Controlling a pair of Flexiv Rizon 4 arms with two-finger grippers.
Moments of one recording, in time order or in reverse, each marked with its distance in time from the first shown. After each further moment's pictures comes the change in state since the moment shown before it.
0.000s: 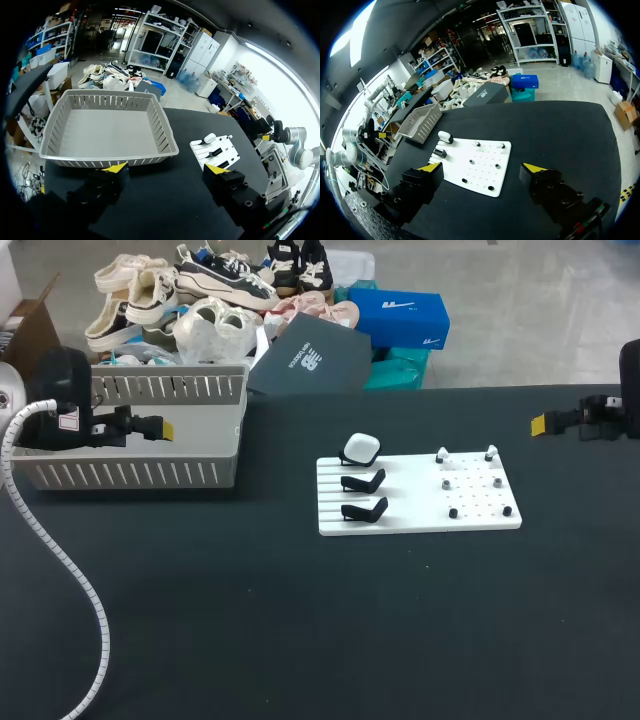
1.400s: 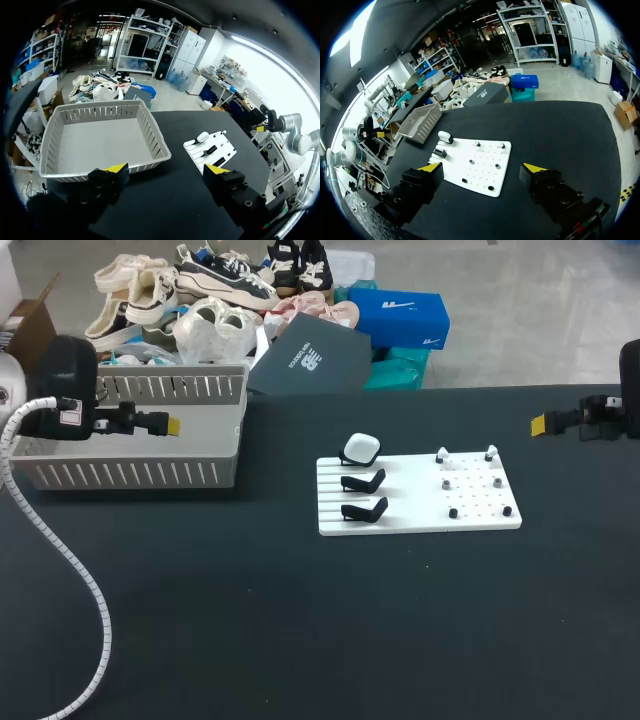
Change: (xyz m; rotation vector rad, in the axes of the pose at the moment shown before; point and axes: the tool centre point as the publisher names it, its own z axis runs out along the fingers) left arm -0.010 -0.013 -0.001 0.048 -0.009 0.129; right arm 0.000 0.000 0.000 0.000 0.000 0.000
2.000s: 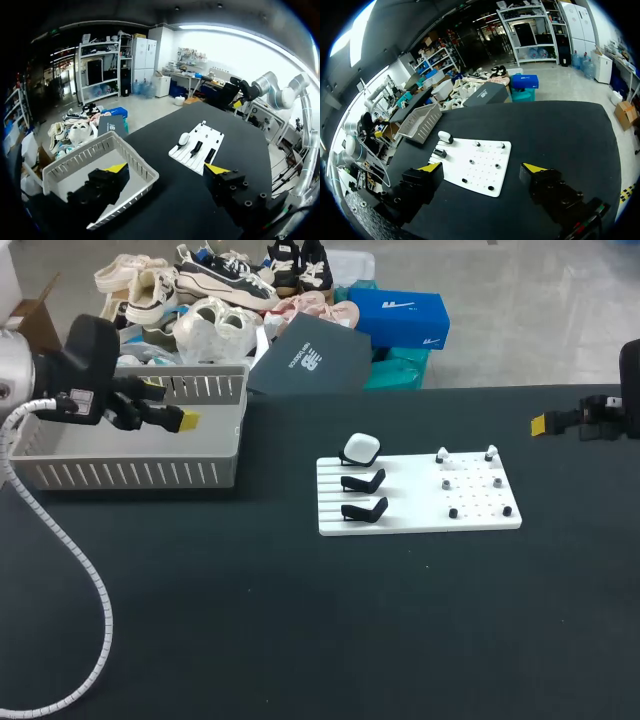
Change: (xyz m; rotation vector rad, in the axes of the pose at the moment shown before) left arm -0.027 -0.029 0.009 0.160 -0.048 0.433; right arm 0.000 0.000 0.000 0.000 0.000 0.000
